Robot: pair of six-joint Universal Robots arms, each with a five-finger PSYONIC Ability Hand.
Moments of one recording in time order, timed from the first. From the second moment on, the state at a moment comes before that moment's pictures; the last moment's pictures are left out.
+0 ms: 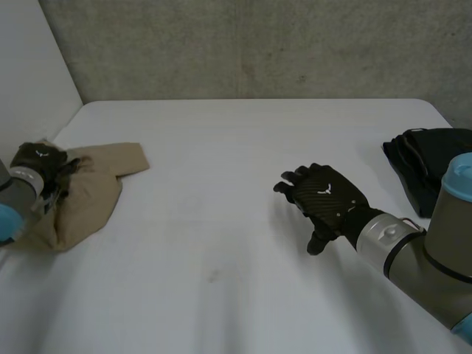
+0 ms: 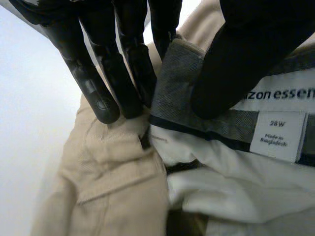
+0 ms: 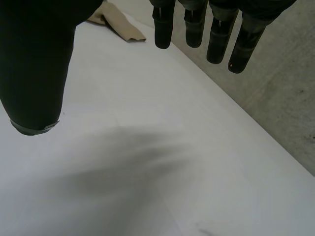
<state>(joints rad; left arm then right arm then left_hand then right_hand) 4.80 -2.36 -1.18 3.26 -1.46 3.85 1.94 -1.29 1.75 -0.14 1.15 2.65 1.06 1.16 1.11 1.18 0.93 0.20 0.21 0.21 0.22 0.06</state>
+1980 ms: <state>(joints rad) 4.66 -1.79 -1.74 3.23 -1.24 3.62 1.90 -0.78 0.89 -0.09 1.48 2.37 0.24 0.24 0.24 0.24 0.06 0.19 0.21 0.21 0.22 0.06</state>
